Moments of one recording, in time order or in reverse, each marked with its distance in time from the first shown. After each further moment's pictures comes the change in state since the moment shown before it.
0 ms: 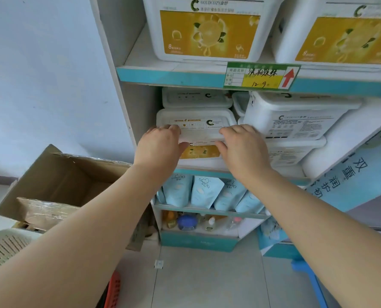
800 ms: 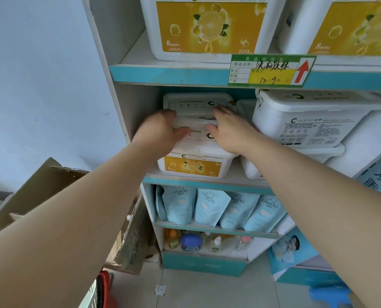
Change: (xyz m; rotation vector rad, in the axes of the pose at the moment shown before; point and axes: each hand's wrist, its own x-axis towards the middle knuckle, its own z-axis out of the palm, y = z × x) left_hand 0.048 -0.013 -0.001 -0.247 -0.044 -0.047; right_hand 0.081 0.005 0.022 0.241 -0.259 -0.001
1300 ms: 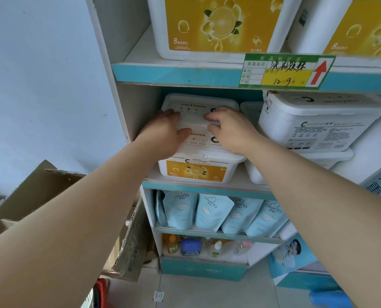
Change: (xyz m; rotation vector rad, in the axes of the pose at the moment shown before) left_hand 0.016 -0.008 0.006 0.072 -0.072 0.034; right_hand 0.005 -0.008 -0.001 0.081 0.095 -0.062
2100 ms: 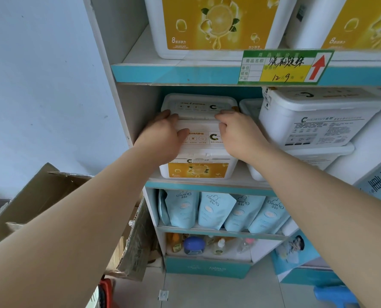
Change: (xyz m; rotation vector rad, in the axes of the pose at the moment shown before) left_hand -0.002 -0.009 0.009 0.054 0.034 0.017; right_hand -0.016 0.009 0.008 -0.031 0.116 0.042
